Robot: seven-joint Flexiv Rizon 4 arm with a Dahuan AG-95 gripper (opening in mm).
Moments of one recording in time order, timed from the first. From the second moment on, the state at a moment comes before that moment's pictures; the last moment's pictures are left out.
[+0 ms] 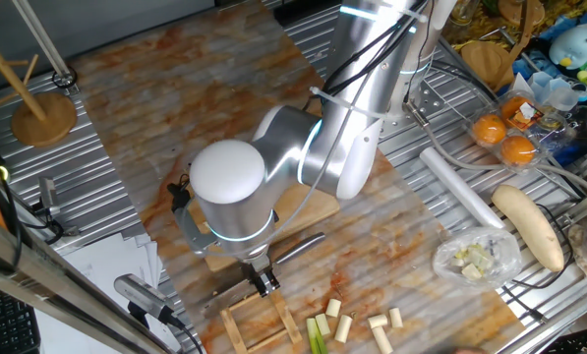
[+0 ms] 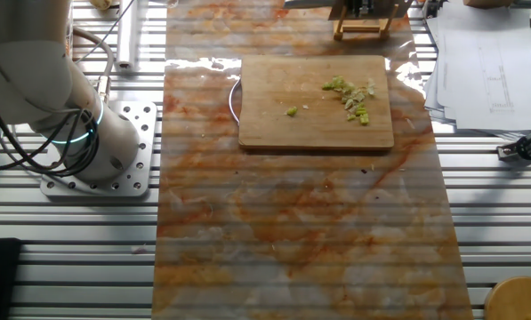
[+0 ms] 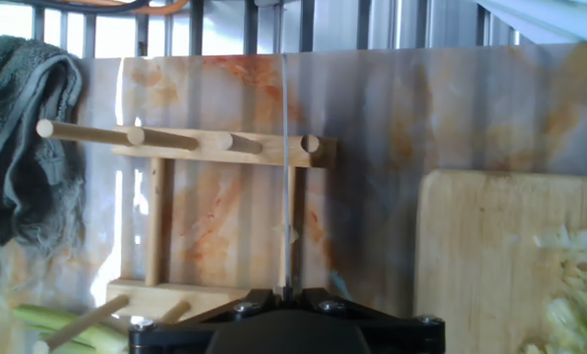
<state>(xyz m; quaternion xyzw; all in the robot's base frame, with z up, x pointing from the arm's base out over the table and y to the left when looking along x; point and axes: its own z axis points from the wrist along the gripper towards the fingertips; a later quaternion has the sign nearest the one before) 0.555 0.314 0.061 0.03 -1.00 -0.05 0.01</state>
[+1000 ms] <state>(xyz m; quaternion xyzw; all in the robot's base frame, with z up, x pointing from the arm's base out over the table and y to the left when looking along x) 0.560 0.316 0.053 0.04 -1.00 -0.06 0.00</state>
